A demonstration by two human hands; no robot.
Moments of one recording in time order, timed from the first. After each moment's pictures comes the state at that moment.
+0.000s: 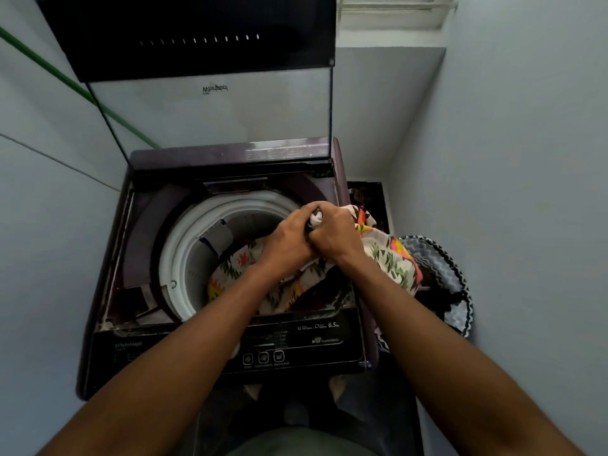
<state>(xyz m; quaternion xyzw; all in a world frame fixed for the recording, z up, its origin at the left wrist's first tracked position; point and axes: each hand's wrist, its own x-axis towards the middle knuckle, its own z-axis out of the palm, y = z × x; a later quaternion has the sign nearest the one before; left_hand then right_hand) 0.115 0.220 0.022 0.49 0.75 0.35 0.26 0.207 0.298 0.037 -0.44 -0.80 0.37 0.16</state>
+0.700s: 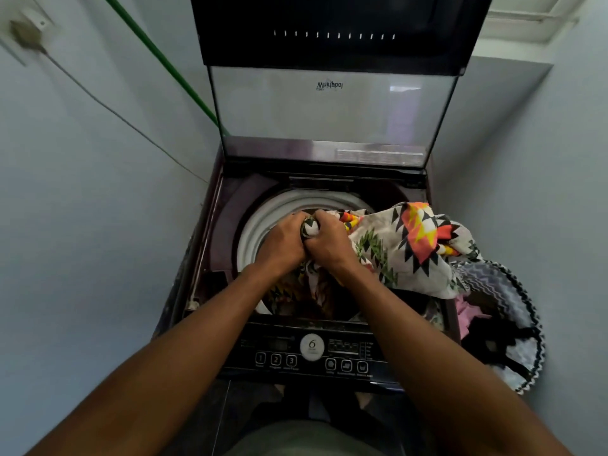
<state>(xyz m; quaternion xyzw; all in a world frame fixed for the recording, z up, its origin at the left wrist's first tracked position) -0.022 0.115 0.018 0.41 0.84 0.29 0.20 0.059 0.203 0.011 -0.34 -0.82 0.44 0.13</state>
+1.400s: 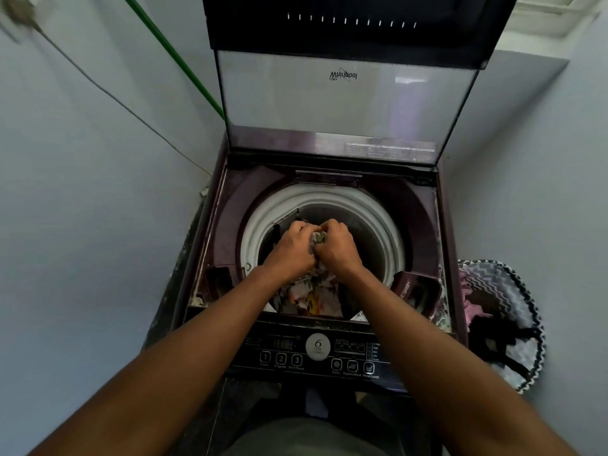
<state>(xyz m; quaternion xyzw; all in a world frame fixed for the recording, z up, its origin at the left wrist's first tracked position) -0.029 0.110 -0.029 0.42 0.82 0.24 0.31 0.060 0.204 -0.025 -0.43 -0.81 0.40 -0.03</state>
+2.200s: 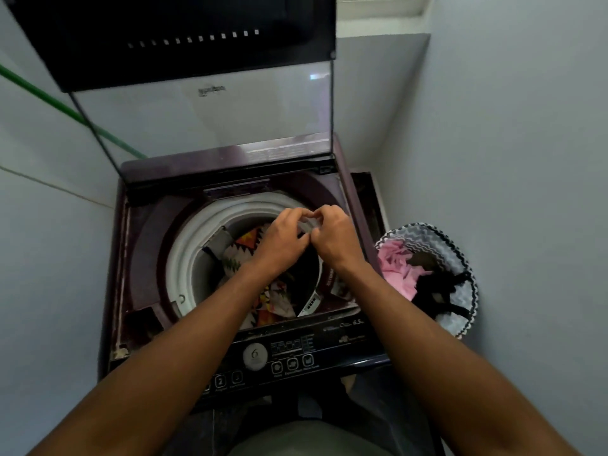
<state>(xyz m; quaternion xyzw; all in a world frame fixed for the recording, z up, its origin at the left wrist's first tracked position) 0.062 0.211 0.006 0.54 0.74 0.30 0.25 0.178 0.277 0.009 -0.50 -0.79 0.31 0.19</state>
